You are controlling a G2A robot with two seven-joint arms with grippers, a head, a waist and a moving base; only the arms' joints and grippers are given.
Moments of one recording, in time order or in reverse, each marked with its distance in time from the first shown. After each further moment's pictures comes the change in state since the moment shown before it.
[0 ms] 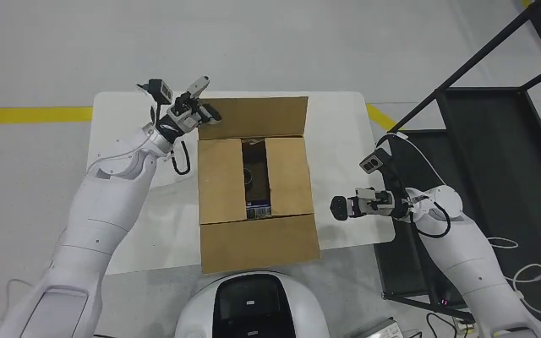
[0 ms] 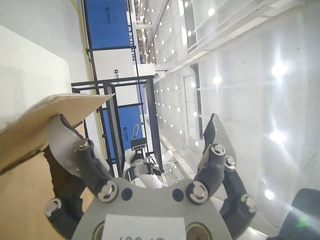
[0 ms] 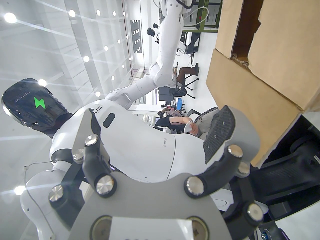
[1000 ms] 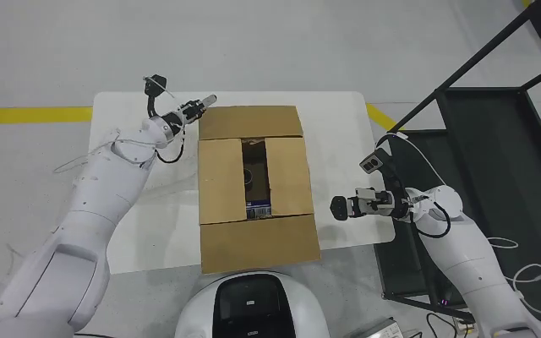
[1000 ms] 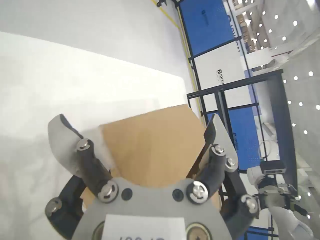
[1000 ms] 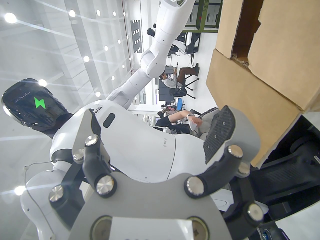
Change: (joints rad) left arm -0.219 -0.059 0.178 0.409 0.661 -0.107 0.290; right arm 0.000 0.000 0.000 0.000 0.000 0.000 0.000
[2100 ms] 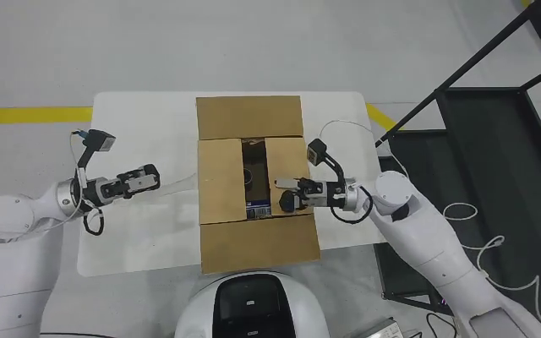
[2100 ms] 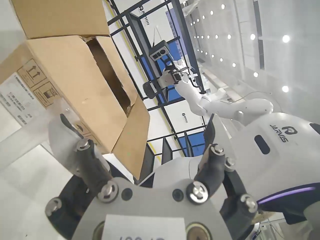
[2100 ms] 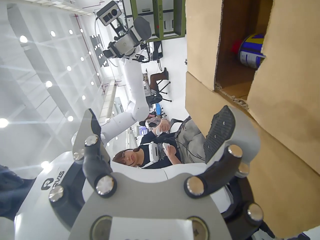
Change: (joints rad) left arm 0.698 0.308 -0.726 -0.879 -0.459 -0.026 -0.965; right arm 0.167 -0.063 -0.286 -0.251 -0.370 0.328 -0.528
